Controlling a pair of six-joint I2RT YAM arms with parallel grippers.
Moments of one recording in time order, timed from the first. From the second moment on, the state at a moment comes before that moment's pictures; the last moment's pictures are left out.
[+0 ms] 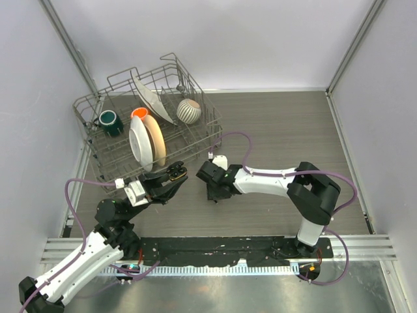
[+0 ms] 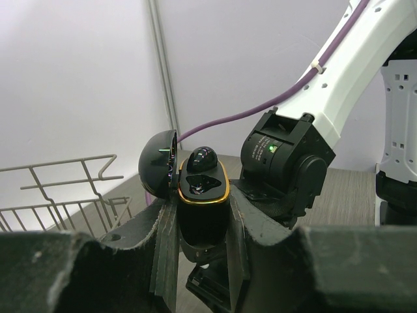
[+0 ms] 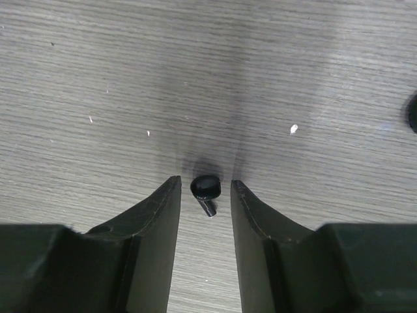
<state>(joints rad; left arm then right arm) -0.71 0.35 0.22 0.63 0.32 -0.02 1.03 1.75 1.08 -0.50 0.26 0.86</state>
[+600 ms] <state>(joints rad) -0.71 0.35 0.22 0.62 0.32 -0.03 1.04 1.76 1.07 -0.51 0.31 0.88</state>
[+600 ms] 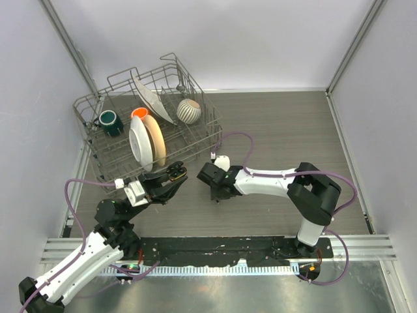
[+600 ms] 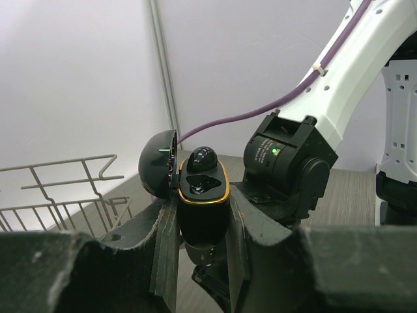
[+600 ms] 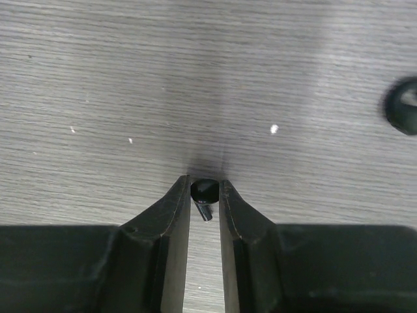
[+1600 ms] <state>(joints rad) -0.71 0.35 0.21 0.62 0.31 -0.03 1.03 1.61 0.96 -0.51 0.40 0.88</state>
